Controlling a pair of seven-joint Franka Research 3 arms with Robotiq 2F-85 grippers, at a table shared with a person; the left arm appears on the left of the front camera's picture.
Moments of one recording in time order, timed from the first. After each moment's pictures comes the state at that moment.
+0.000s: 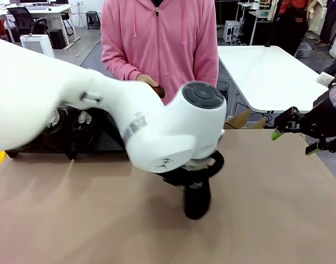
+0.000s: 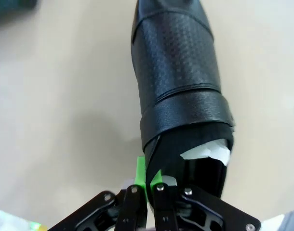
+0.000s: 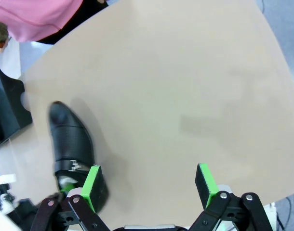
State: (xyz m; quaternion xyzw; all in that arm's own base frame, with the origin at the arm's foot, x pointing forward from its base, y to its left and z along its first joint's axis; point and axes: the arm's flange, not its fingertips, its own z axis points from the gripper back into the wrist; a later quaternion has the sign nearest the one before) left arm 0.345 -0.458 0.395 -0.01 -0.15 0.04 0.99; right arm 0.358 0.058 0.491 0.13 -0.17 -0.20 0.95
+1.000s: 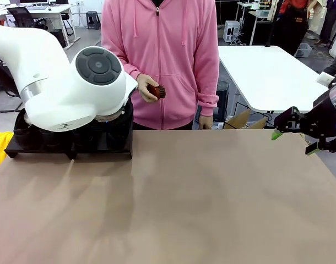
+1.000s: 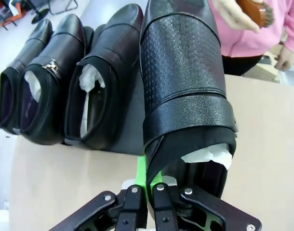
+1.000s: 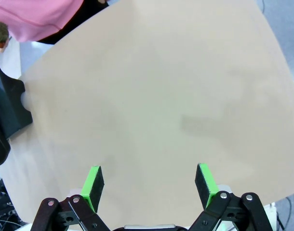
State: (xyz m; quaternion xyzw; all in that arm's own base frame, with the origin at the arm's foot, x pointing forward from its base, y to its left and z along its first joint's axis) left arm 0.452 -0.256 0.456 0.07 -0.35 0.08 0.93; right arm 0.358 0.058 0.491 0.13 -0.17 -0.20 0.95
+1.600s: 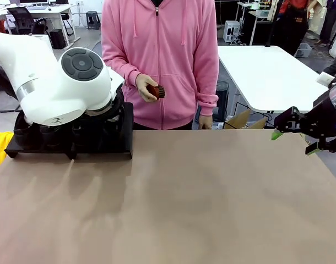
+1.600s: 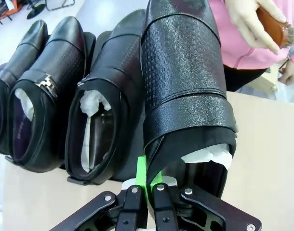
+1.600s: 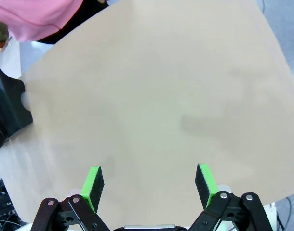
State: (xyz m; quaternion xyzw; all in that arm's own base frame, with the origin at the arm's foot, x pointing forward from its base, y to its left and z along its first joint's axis) left arm 0.497 -0.224 0.444 0.05 -0.35 0.10 0.93; right arm 0.358 0.058 0.491 0.13 -0.17 -0.20 0.95
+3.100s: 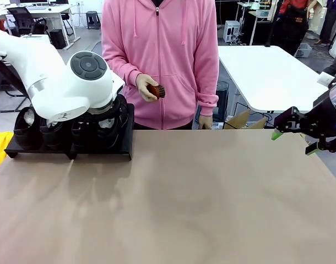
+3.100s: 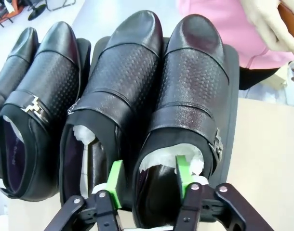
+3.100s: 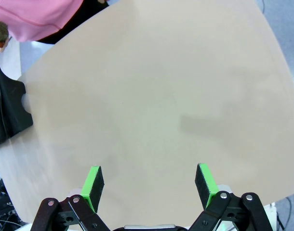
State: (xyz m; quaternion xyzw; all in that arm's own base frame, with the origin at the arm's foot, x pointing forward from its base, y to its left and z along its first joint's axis) left arm 0.538 -0.215 0.423 0.07 -0.34 0.08 0.94; right arm 0.358 0.058 0.491 0.13 -0.17 -0.20 0.95
